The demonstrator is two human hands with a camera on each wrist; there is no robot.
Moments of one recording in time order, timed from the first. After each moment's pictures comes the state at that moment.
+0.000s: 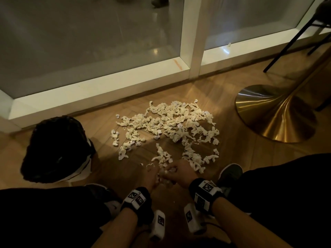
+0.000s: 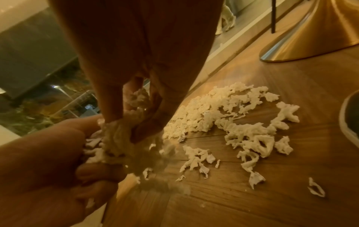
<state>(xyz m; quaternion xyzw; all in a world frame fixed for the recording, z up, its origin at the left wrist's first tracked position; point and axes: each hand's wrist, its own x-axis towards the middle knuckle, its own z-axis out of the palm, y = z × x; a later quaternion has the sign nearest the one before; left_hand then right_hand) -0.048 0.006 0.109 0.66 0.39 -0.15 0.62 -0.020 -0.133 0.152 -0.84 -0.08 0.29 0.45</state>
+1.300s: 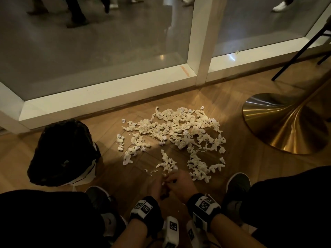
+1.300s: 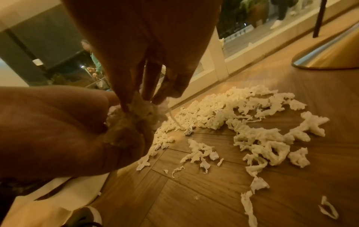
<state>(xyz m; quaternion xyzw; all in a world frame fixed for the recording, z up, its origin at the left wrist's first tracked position) -0.048 -0.002 0.091 0.50 0.46 -0.16 0.72 -0.022 -0.112 0.129 -0.87 -0.15 0.25 0.39</state>
